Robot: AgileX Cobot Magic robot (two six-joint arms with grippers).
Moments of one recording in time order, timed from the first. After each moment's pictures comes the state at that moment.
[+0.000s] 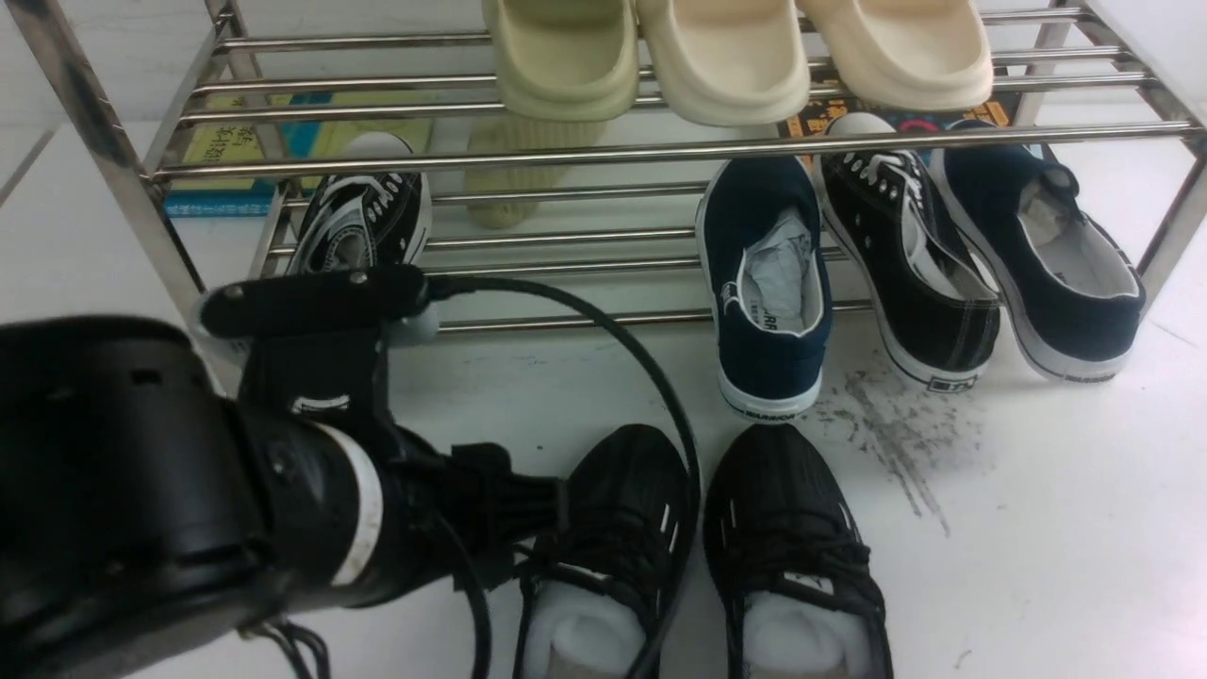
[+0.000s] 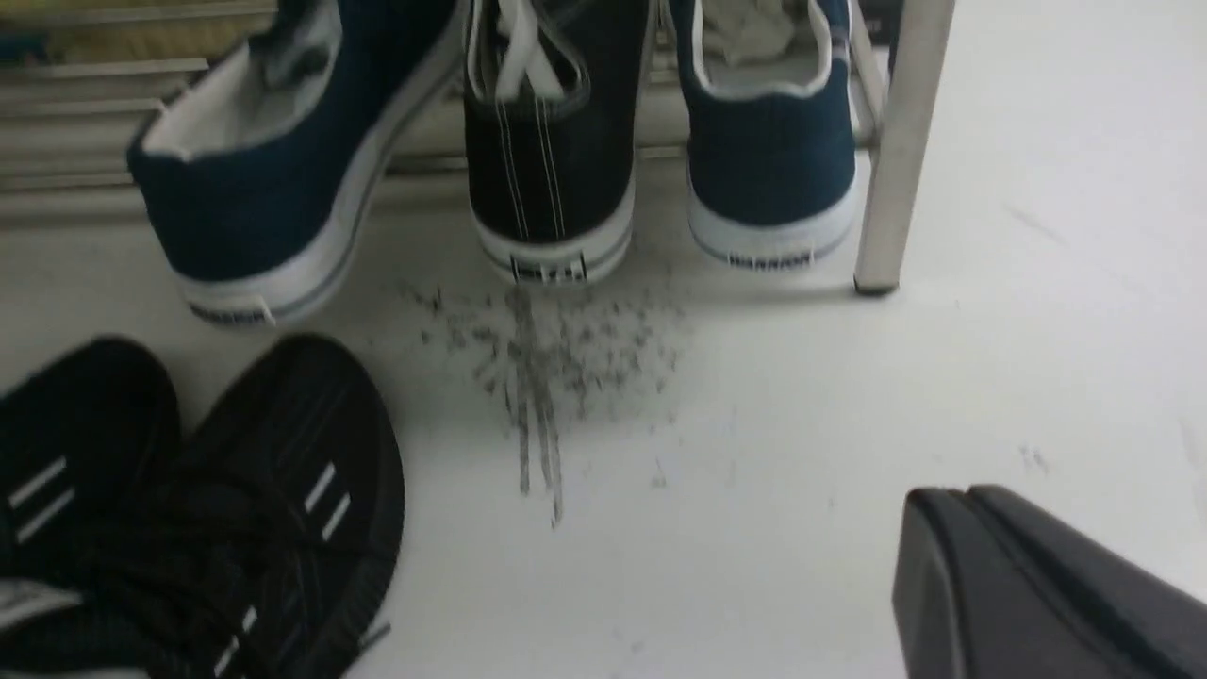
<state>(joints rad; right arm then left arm) 0.04 0.28 -0.37 0.15 0.51 0.00 -0.99 1.16 -0.92 0.48 0.93 -1.16</state>
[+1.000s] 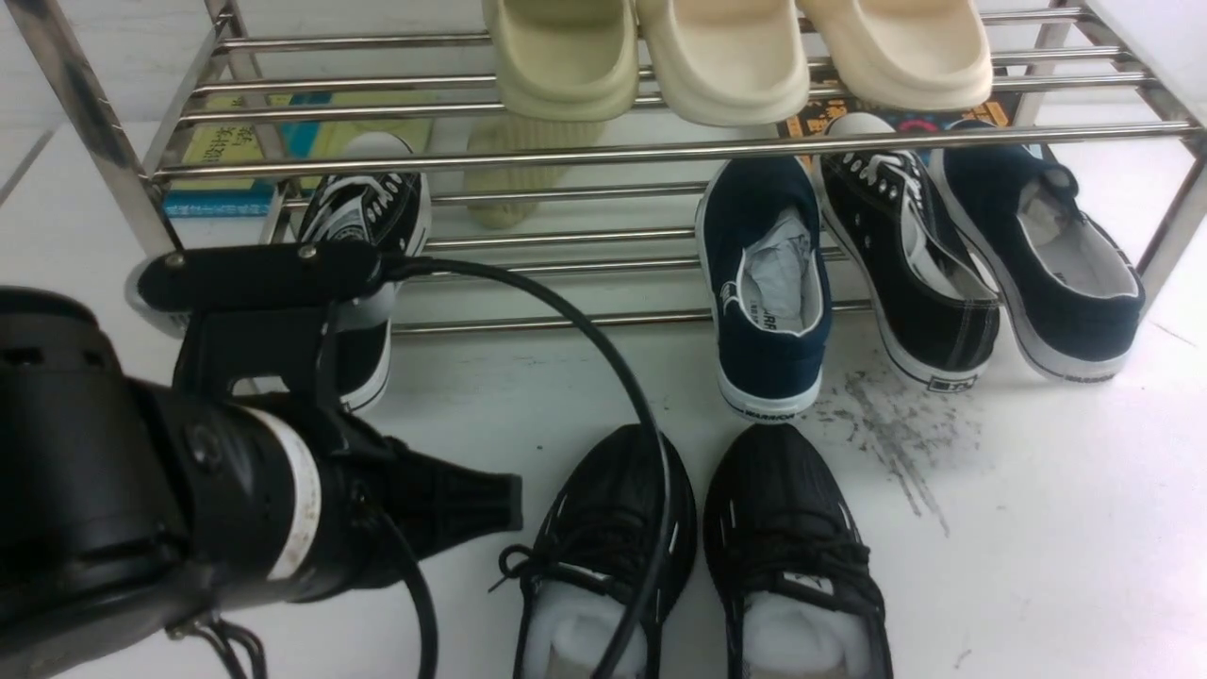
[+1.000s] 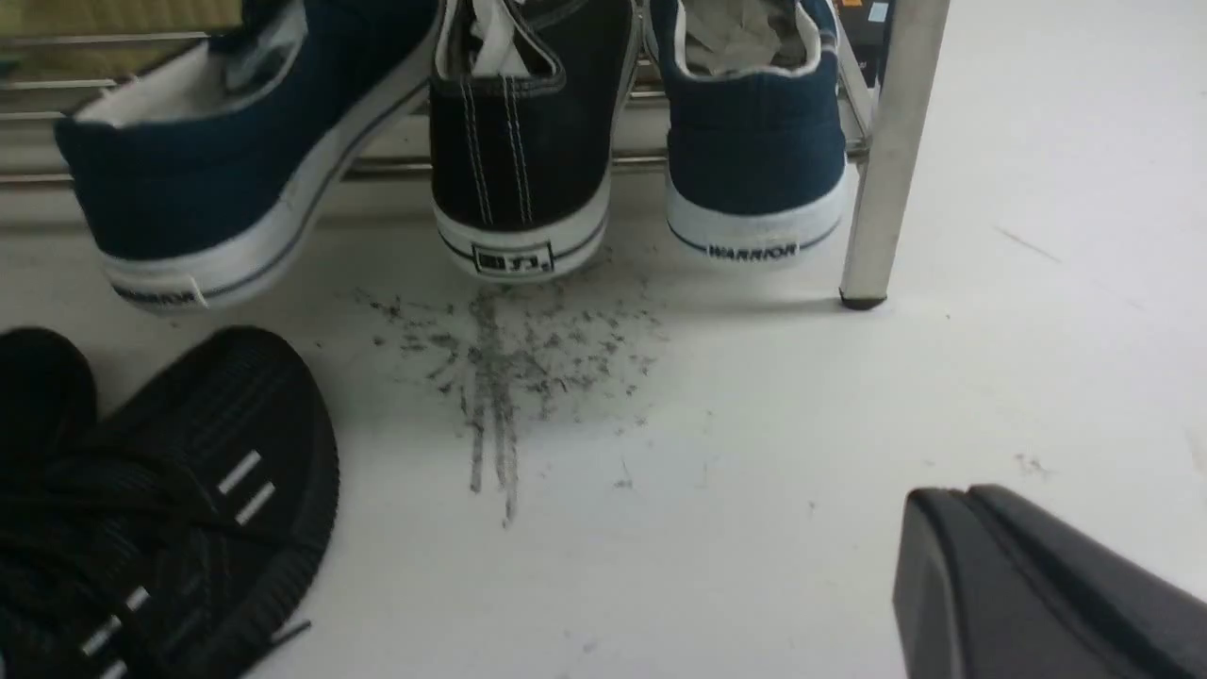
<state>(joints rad) 0.05 0.18 -0.16 0.07 0.37 0.01 -0.99 1.13 -0.93 0.50 1.00 -1.12</state>
